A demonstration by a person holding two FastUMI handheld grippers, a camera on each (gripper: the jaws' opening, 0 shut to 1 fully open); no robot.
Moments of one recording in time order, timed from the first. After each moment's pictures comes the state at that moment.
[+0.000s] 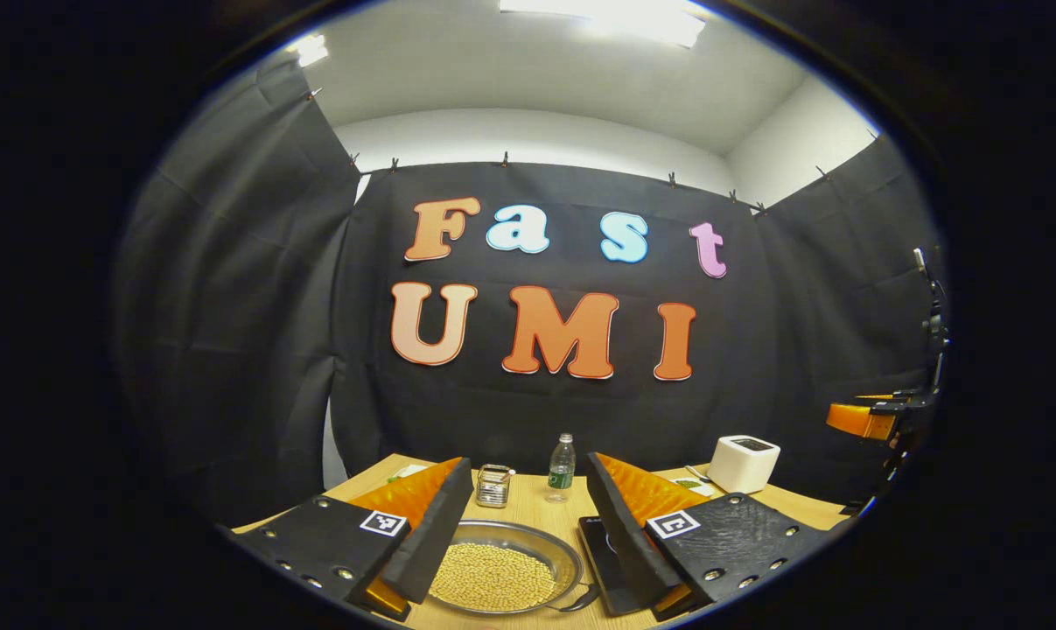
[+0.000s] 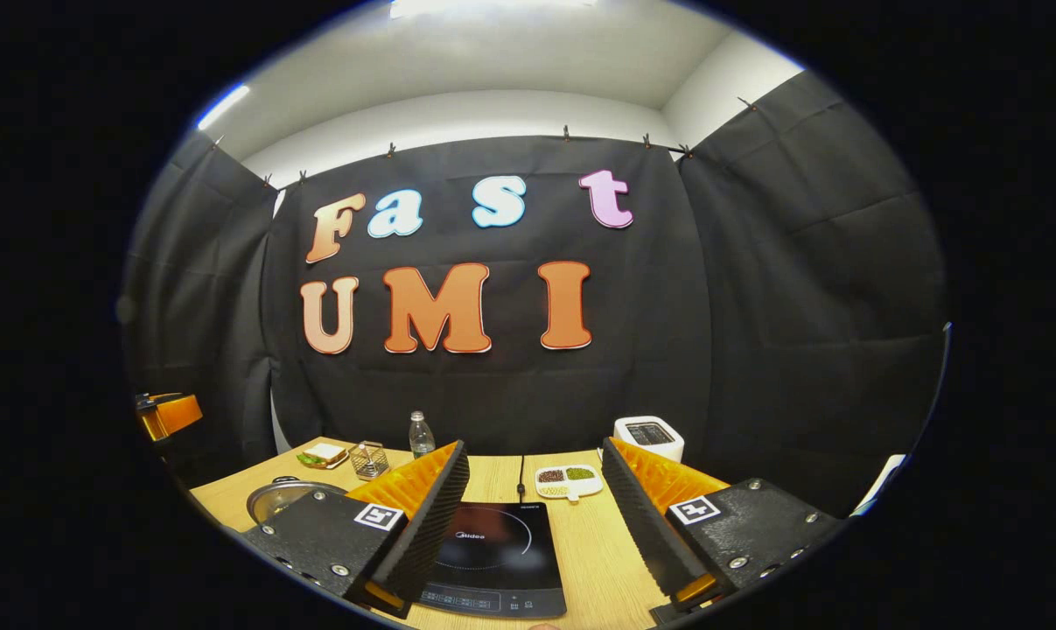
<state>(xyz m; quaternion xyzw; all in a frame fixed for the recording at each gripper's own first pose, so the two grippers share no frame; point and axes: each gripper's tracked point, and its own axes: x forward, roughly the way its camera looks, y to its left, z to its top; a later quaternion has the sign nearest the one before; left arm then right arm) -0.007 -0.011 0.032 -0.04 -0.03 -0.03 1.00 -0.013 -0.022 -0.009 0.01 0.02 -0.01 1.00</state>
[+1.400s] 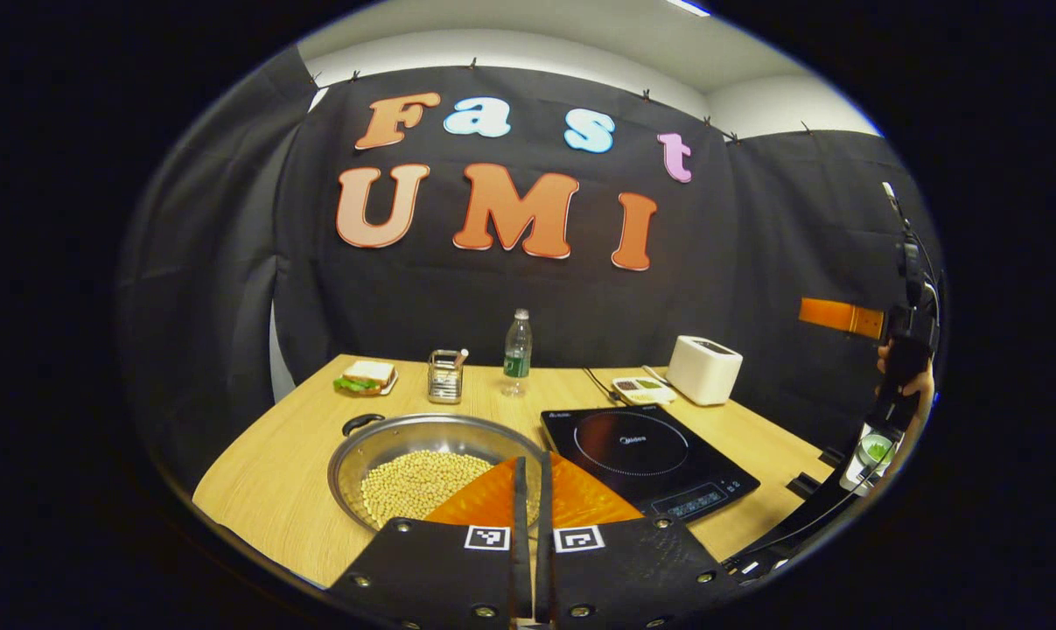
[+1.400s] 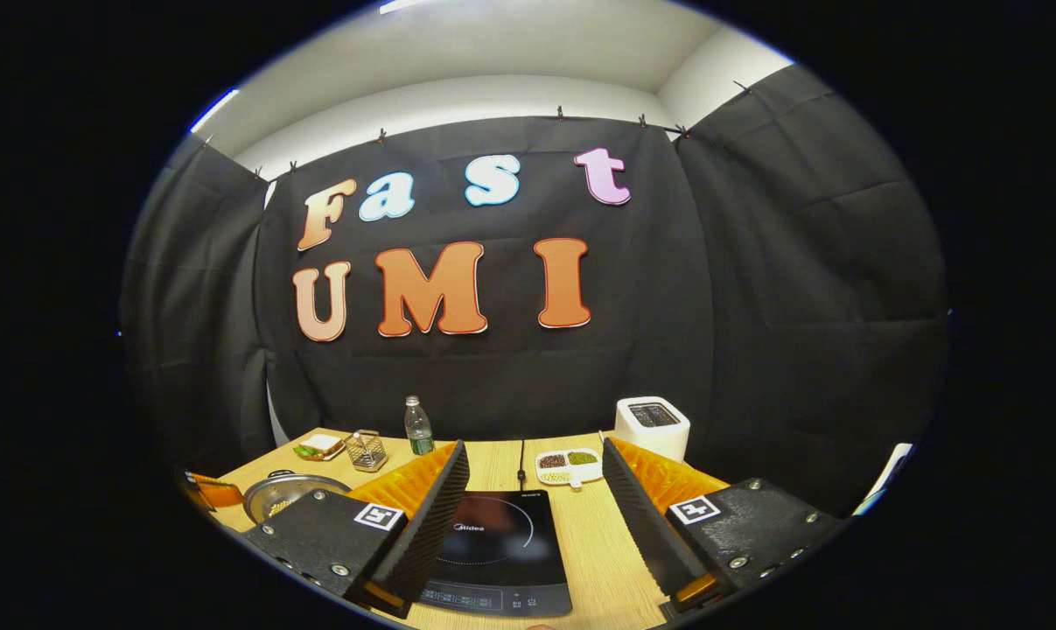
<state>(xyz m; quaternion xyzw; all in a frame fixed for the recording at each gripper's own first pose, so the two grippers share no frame) -0.014 -0.047 -0.128 -0.04 0.17 -0.13 0.98 0.006 -0.022 -0.036 0.02 0.05 -0.01 1.00</state>
